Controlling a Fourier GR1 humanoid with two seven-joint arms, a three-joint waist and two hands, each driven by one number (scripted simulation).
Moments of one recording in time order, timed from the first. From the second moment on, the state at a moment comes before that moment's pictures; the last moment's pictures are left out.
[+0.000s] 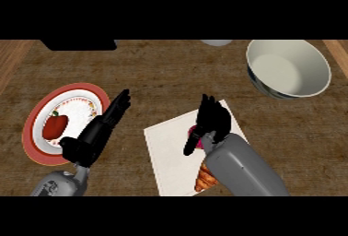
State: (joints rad) left arm -0.17 0.33 -0.37 -1.55 0.23 0.07 0.01; right arm -0.59 -0.05 0.53 -1.30 0.59 0.10 1.25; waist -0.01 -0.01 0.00
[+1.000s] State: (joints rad) left arm -0.16 0.27 -0.32 -1.56 0.17 0.03 0.04; right arm -0.50 -0.02 0.46 -1.25 0.73 0.08 1.12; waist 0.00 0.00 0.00
